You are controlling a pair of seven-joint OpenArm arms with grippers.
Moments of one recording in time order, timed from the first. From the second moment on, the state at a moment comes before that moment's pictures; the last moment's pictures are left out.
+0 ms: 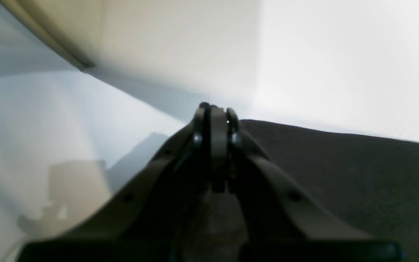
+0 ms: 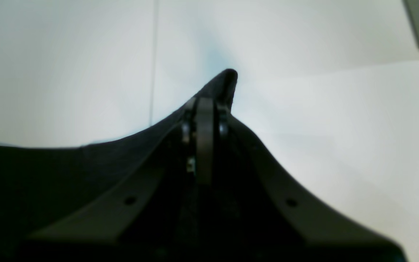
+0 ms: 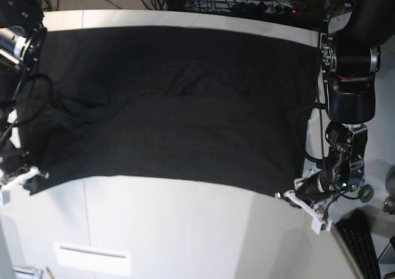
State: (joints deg) left arm -28.9 -18.2 -1.0 49.5 -22.2 -15.9 36.5; right arm 21.8 15.8 30.6 47.3 5.5 31.9 -22.7
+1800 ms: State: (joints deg) left arm 2.9 -20.3 -13.4 93.2 -22.2 -16.3 61.1; right arm -3.7 16.0 34.2 69.1 6.3 32.4 -38.1
